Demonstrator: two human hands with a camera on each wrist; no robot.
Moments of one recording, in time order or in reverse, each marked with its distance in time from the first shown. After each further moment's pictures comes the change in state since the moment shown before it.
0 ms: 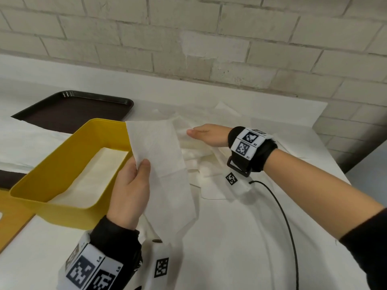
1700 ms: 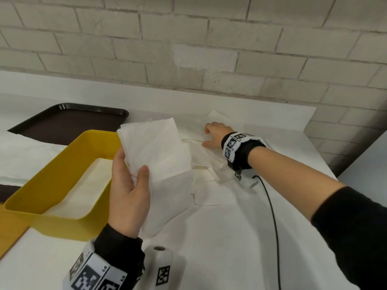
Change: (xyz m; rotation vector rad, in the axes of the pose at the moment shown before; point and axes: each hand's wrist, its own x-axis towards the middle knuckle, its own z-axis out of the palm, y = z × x) left_hand 0.000 -0.003 0.009 -0.010 0.090 0.241; right_hand 0.029 0.059 -0.017 -0.481 0.233 0.209
